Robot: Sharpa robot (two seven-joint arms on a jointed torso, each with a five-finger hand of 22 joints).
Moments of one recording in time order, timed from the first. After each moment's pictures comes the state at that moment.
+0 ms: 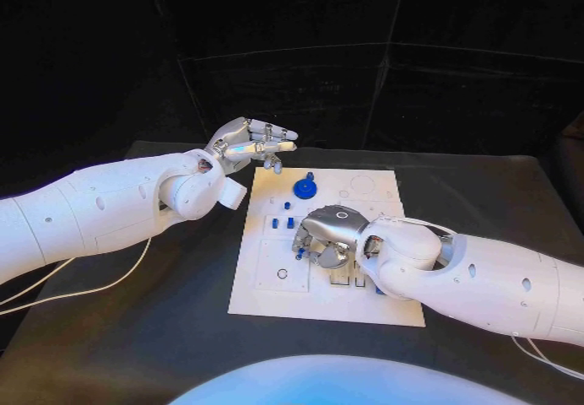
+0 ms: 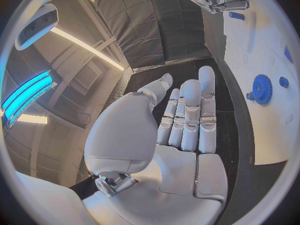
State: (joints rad) left arm 1.22 -0.79 -0.07 1.35 -0.16 -0.07 0.41; left_hand 1.31 -0.11 0.39 -0.06 0.05 1.01 0.18 0.10 0.07 1.07 0.11 0.28 0.08 1.20 0.03 1.03 0.53 0.17 1.18 0.12 0.63 0.68; right arm 1.06 -0.61 -0.07 1.61 -1.73 -0.21 -0.10; right_hand 1.37 -0.10 0.60 -0.09 0.06 1.15 0.14 0.06 0.07 1.25 0.07 0.13 0.07 1.47 -0.01 1.30 1.06 0.17 1.17 0.08 1.10 0.67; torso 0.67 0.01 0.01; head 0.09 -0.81
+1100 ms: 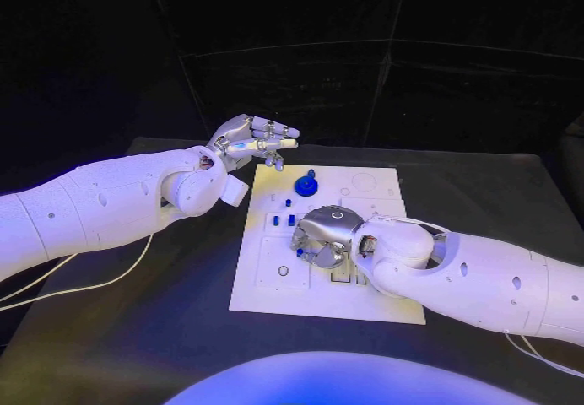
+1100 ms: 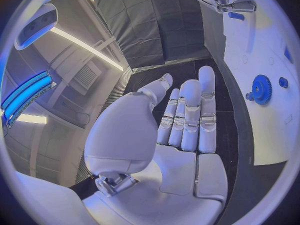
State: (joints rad) left arm 1.22 -0.79 -0.07 1.35 -0.16 -0.07 0.40; left_hand 1.31 -0.11 0.39 -0.06 0.05 1.01 0.18 0.10 0.07 1.07 0.11 0.28 0.08 1.20 0.03 1.03 0.53 0.17 1.18 0.12 0.63 0.68; right arm 1.06 -0.58 -0.08 1.59 -1.75 -0.18 -0.13; right_hand 1.31 -0.14 0.54 -0.07 0.06 1.06 0.17 0.06 0.06 1.11 0.11 0.07 0.06 1.47 0.01 1.29 1.02 0.17 1.13 0.11 1.06 0.60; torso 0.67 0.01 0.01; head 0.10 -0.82
